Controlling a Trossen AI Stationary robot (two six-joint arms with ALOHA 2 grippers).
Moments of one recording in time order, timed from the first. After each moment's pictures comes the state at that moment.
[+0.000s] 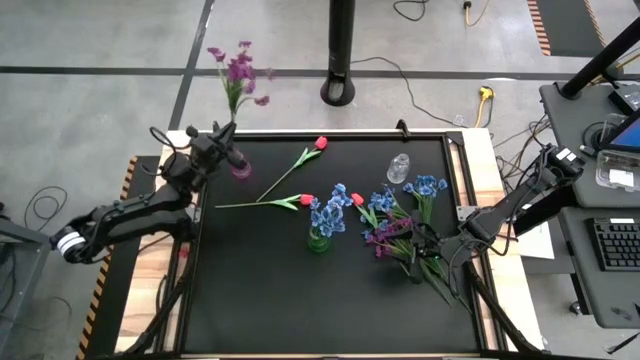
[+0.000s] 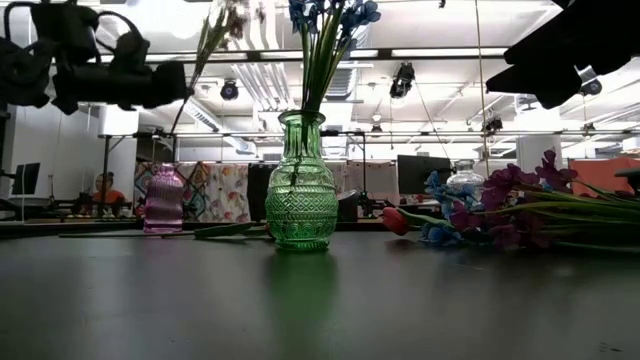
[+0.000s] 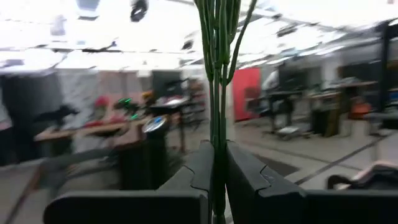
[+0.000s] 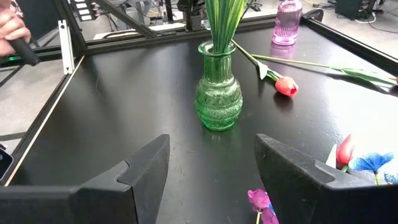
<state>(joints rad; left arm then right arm) 0.78 0.78 0.16 0.90 -0.20 0.14 0.62 1.01 0.40 0.18 0.68 0.40</state>
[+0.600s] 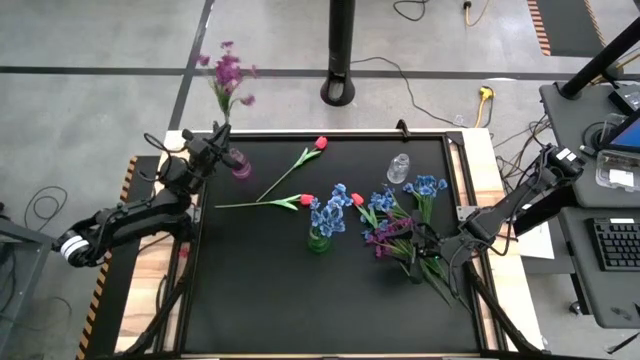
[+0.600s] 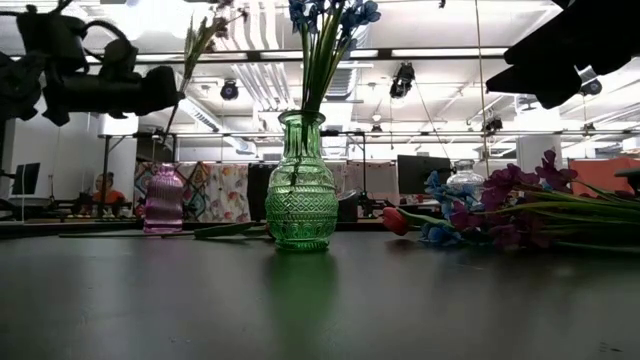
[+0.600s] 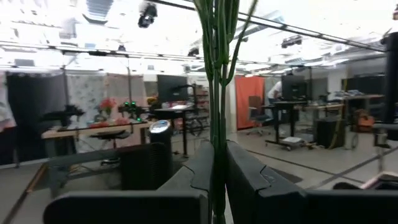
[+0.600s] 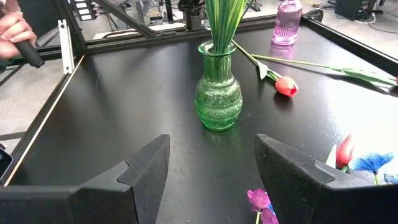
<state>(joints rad) 0.87 0.78 0.07 1.03 -0.11 0.09 0.62 1.01 0.40 0.18 0.68 0.40</state>
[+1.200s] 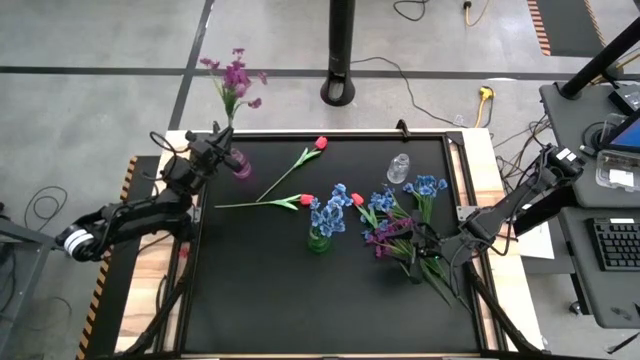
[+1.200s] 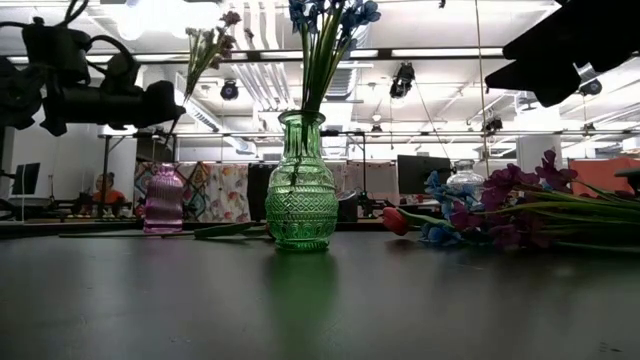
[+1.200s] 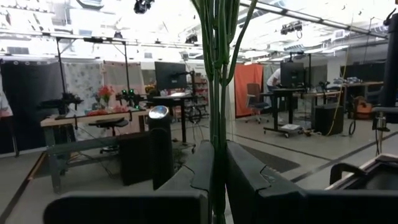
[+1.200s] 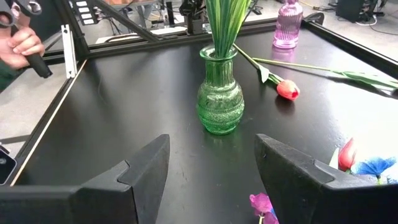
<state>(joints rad) 0.91 0.87 0.04 1.08 -0.06 0.07 0.62 1.01 0.40 0.20 0.68 0.39</state>
